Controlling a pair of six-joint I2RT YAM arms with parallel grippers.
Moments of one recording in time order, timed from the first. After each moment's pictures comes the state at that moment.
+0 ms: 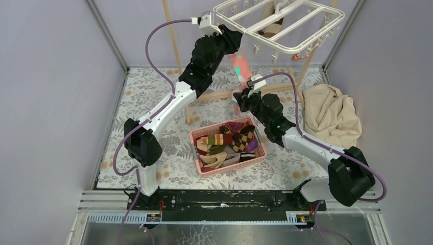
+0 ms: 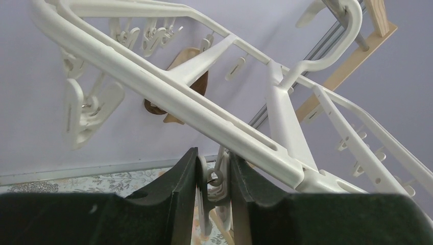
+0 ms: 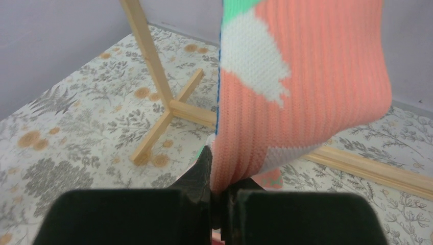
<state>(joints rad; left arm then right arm) -0.59 1.89 1.92 0.19 -0.19 -0.54 0.61 1.38 0.84 0.50 0.02 0.09</state>
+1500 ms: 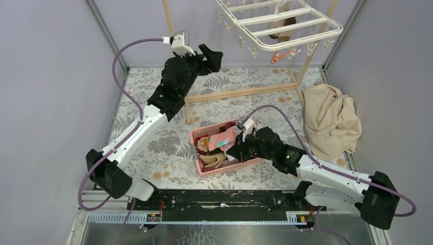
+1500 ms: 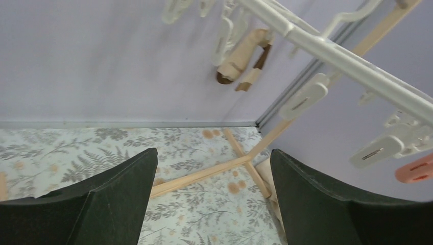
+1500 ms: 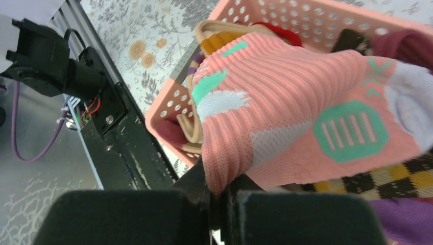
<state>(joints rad) -0.55 1.46 1.44 0.10 -0.17 -0.48 0.90 1.00 0.59 -0.01 -0.19 0.35</state>
